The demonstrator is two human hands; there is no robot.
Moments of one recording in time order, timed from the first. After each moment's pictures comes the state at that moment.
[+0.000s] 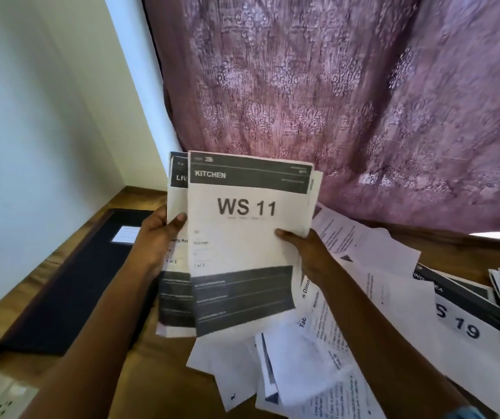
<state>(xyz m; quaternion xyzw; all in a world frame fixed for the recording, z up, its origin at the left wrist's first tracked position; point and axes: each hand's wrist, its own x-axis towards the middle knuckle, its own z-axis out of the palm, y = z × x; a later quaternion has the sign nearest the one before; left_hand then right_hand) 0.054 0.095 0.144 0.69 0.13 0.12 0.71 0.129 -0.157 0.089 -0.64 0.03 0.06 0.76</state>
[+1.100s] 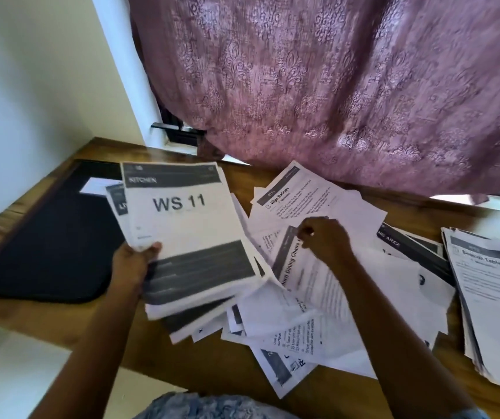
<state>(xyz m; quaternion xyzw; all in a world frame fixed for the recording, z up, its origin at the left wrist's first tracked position) -0.014 0.075 0.035 0.67 0.35 0.13 0.64 0.098 -0.254 0.049 -0.97 -0.09 -0.01 0.21</state>
